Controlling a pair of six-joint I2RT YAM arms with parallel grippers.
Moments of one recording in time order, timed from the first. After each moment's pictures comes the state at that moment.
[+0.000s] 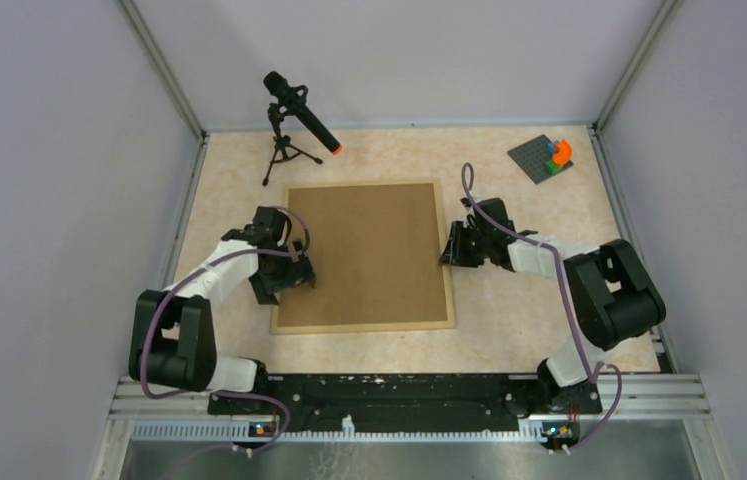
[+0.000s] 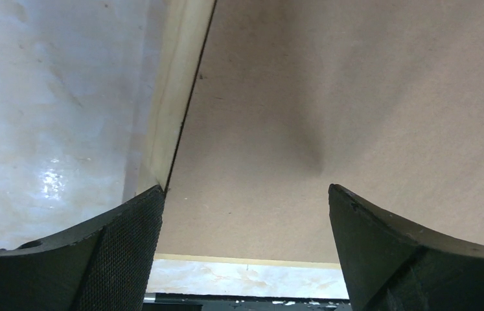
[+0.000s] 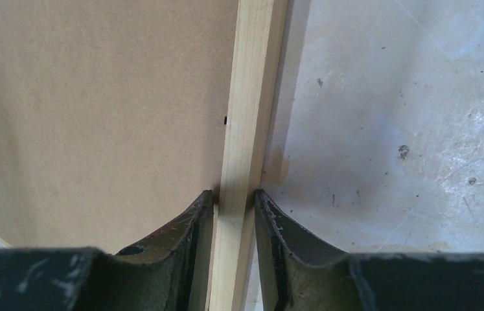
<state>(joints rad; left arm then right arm) -0.17 1.39 0.81 -0.71 0.02 -0.59 0.39 1.63 0.77 -0.02 -0.27 0.44</state>
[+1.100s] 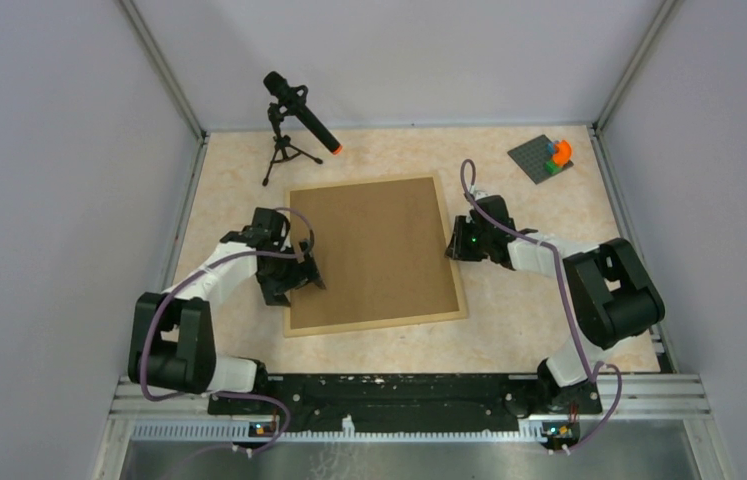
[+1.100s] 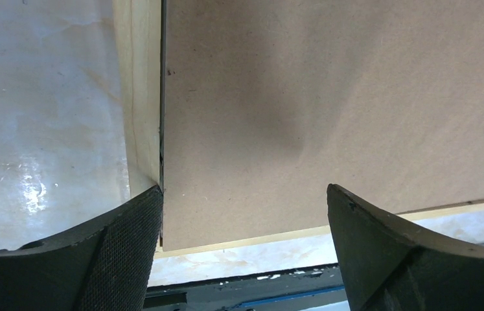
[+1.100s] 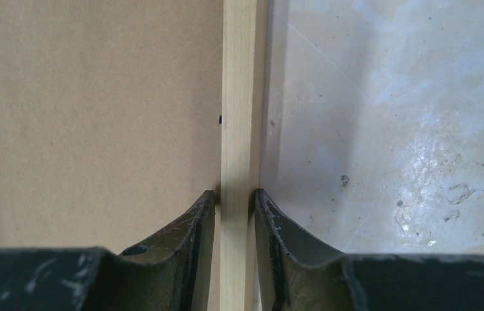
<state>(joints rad) -0.18 1.39 0.79 -0.69 0.21 -0.57 0.39 1.64 0.78 0.02 -0.16 0.41</state>
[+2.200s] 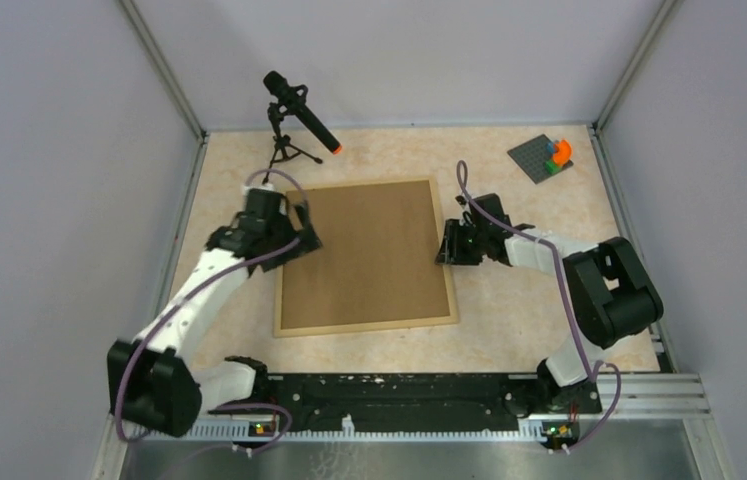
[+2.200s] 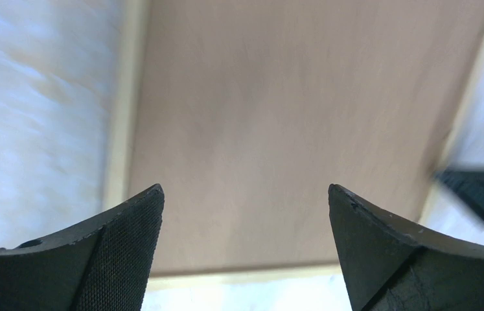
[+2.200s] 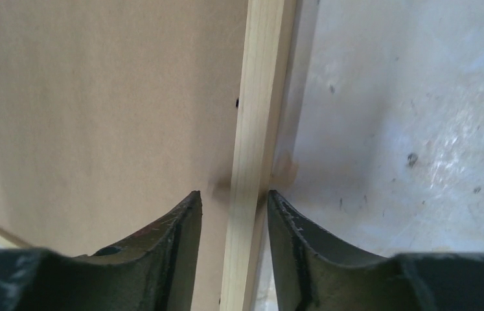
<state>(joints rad) -0.34 1.24 0.93 -0.67 -0.03 -0.63 0.41 1.64 0.82 -0.08 -0.26 0.41</state>
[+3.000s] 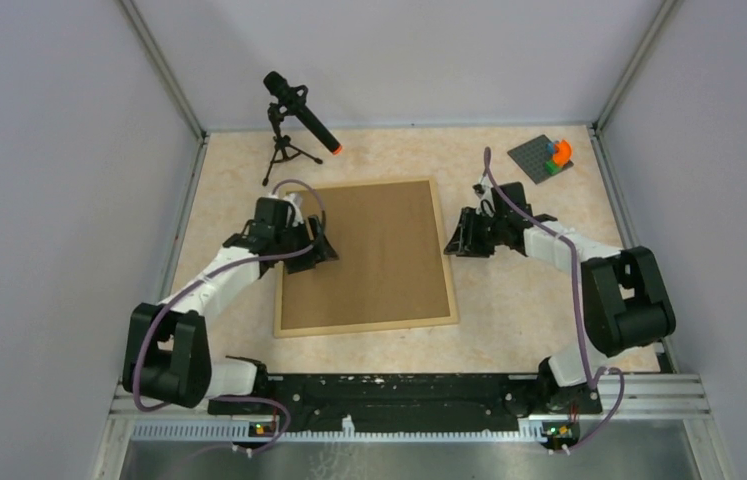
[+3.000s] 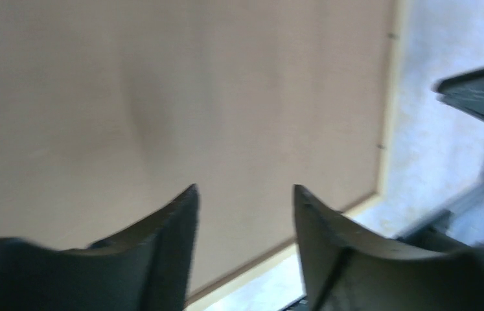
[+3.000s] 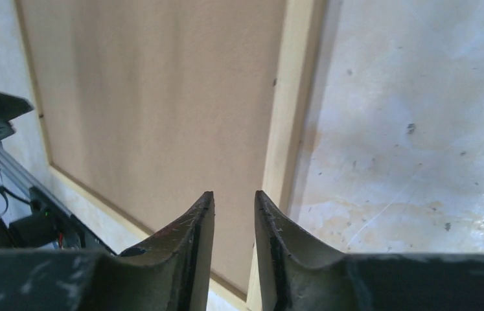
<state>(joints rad) -0.27 1.33 0.79 -0.31 0.32 -0.55 0.29 1.55 0.88 -0.23 -0.45 0.42</state>
